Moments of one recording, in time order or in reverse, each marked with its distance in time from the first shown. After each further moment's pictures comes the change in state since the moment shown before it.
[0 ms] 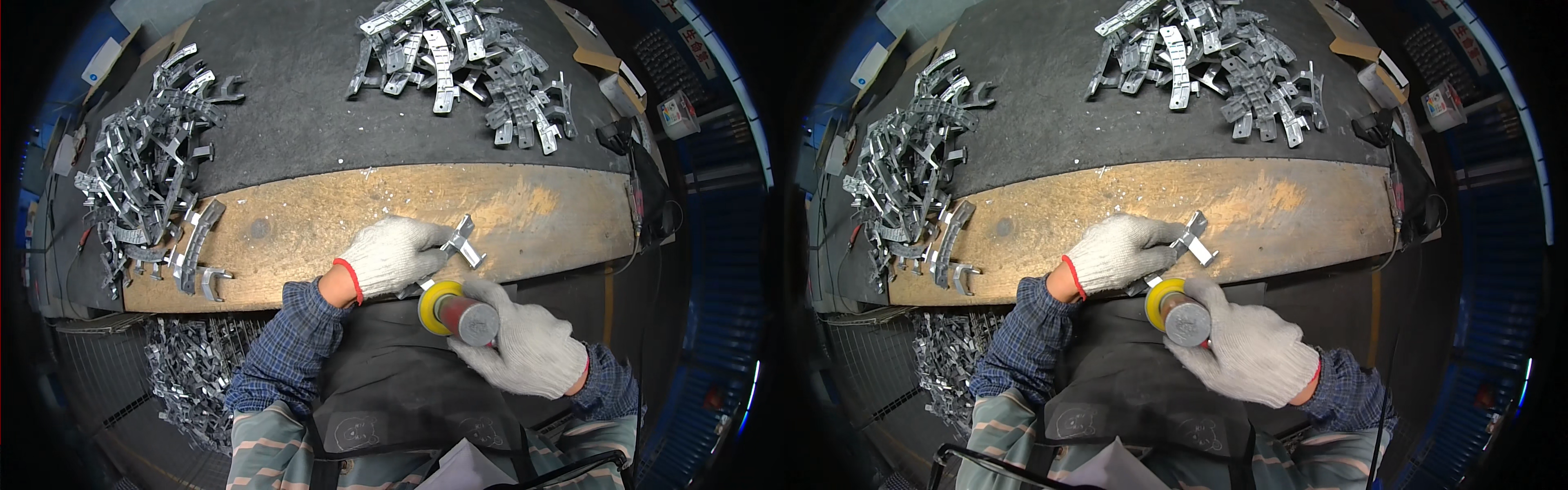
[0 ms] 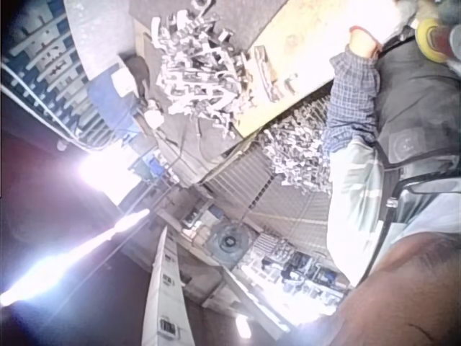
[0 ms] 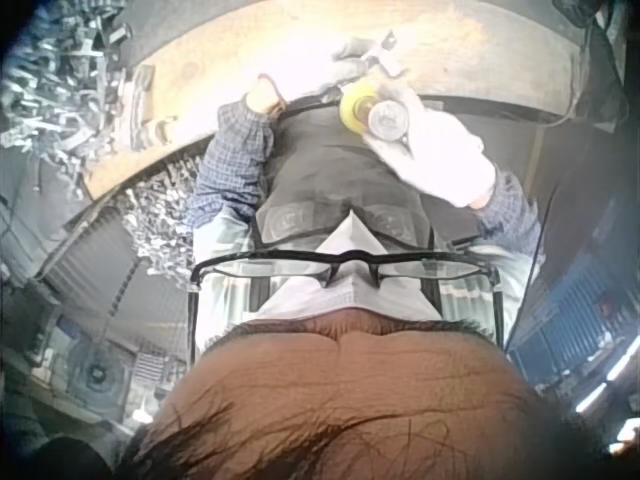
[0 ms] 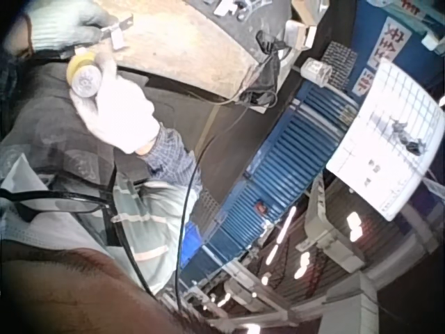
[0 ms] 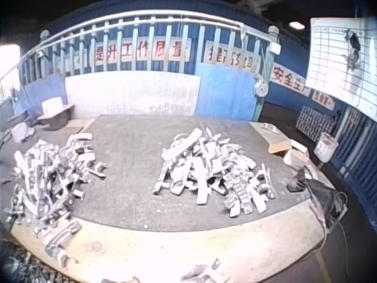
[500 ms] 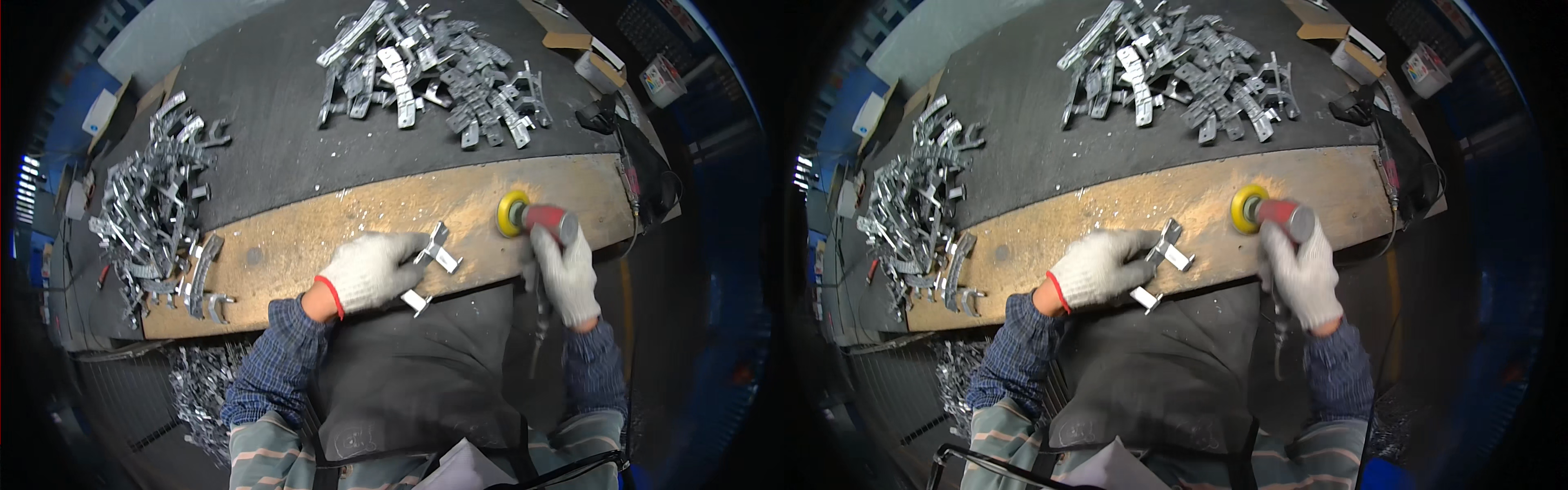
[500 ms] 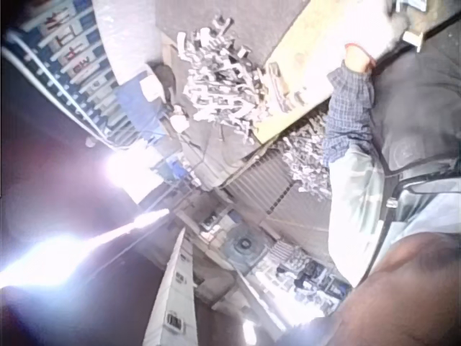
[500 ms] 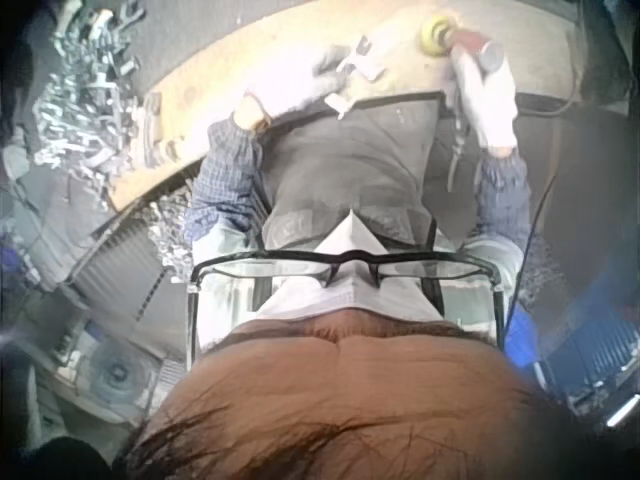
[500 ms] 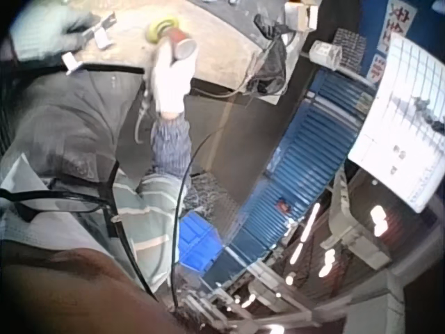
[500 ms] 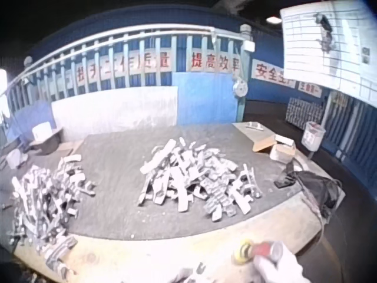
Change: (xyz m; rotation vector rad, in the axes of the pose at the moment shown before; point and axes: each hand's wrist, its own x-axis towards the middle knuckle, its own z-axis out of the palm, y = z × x) left_hand 0.003 0.027 -0.001 0.372 -0.023 -0.076; right_hand 0.008 0.111 -0.001 0.803 0.761 0.249
